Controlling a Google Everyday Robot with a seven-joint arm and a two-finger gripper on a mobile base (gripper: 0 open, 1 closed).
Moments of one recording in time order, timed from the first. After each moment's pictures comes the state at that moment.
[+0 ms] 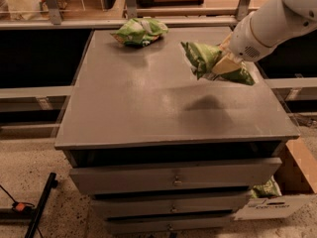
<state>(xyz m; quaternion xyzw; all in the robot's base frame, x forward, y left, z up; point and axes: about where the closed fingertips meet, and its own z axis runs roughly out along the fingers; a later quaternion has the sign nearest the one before) 0.615 -0.167 0.906 -0.57 0.76 0.01 0.31</state>
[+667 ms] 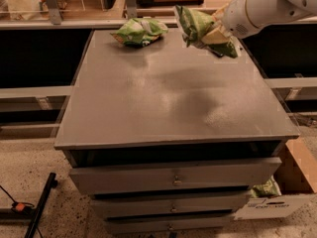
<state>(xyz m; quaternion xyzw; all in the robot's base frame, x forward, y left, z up) 0.695 -0.150 0.953 -0.55 0.71 0.00 0.44</state>
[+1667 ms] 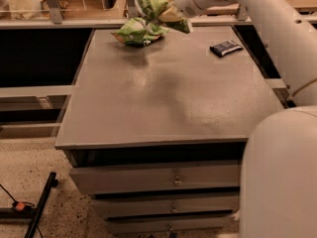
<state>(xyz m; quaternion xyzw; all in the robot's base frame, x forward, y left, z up) 0.813 -0.037 0.970 -0.59 0.63 0.01 0.51</state>
